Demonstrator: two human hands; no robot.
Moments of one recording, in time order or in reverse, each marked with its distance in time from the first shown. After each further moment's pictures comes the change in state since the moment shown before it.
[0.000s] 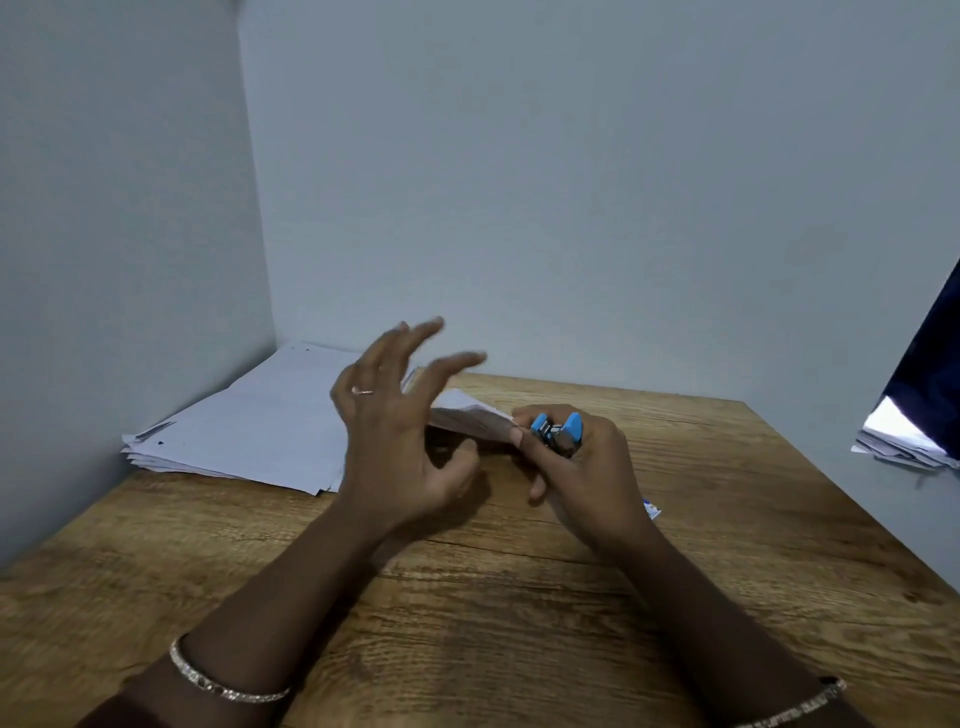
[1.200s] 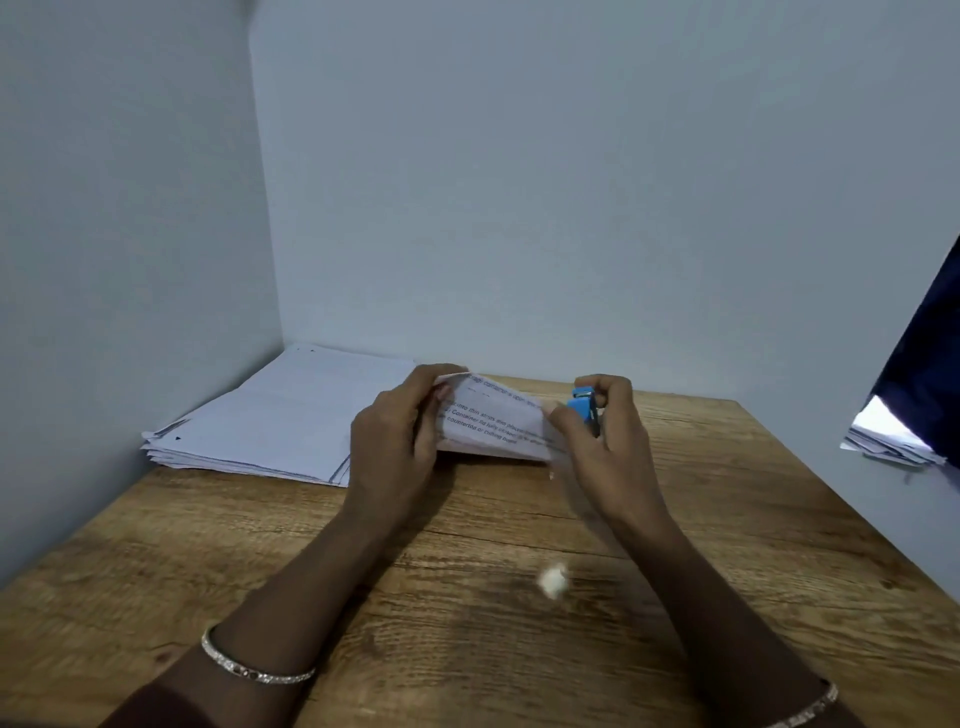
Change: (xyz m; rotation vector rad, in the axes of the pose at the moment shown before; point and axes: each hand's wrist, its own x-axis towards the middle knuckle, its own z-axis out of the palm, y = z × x) left_hand -0.003 0.008 -0.006 -0.120 0.112 -0.131; right_hand -0.005 -0.026 -0.015 -0.056 0.168 0.125
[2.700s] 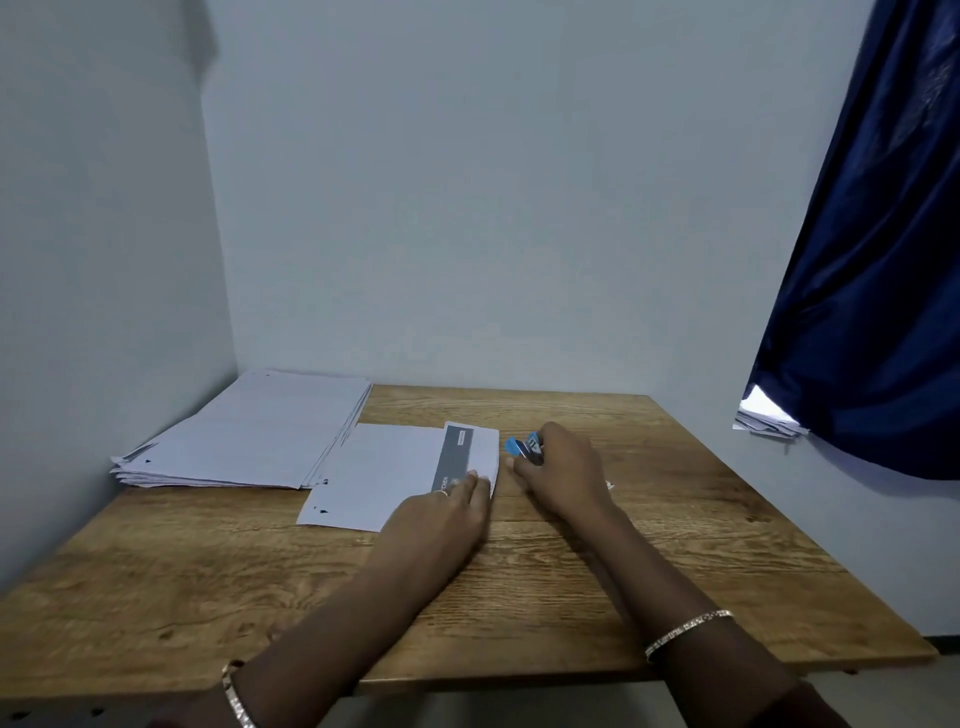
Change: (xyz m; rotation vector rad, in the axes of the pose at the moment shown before) left_hand -0.063 0.057 0.013 0.696 -0.801 0.402; right_hand -0.019 0.012 -0.025 -0.752 -0.064 0.055
